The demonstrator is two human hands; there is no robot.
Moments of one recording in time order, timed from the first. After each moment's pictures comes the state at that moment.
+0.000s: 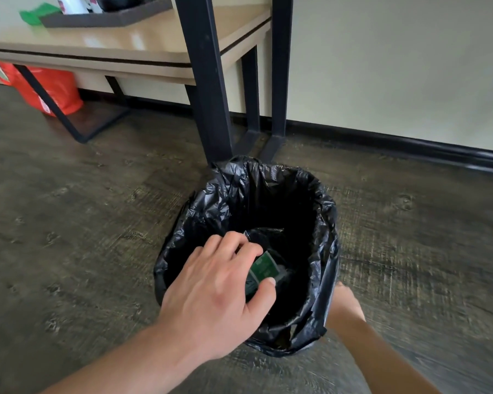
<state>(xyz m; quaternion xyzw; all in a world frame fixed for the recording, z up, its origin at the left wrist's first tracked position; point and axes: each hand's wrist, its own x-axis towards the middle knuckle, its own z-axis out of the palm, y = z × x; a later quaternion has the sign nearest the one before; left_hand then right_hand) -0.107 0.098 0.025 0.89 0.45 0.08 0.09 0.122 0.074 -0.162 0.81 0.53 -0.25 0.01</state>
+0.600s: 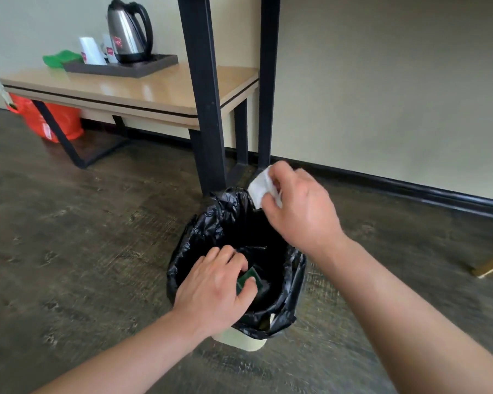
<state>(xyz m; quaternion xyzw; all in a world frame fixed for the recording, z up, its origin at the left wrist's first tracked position) -0.108 0.096 0.025 0.89 0.43 0.13 0.05 0.079 0.102 0.114 0.66 0.65 0.09 -0.37</state>
